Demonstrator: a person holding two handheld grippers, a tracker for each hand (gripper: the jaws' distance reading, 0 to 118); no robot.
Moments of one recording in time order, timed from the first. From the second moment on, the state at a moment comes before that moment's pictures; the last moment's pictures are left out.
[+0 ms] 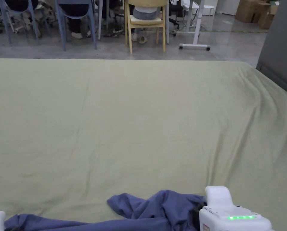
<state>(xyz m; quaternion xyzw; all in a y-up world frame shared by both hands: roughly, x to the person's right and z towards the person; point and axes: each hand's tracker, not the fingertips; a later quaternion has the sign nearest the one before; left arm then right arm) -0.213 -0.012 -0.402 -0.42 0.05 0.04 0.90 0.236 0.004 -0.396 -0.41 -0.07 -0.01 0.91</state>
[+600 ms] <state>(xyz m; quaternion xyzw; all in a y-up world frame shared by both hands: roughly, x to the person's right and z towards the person) -0.211 0.110 -0.344 -0.25 0.01 0.11 0.96 0.252 0.131 -0.314 -0.20 -0.08 -0.01 0.98</state>
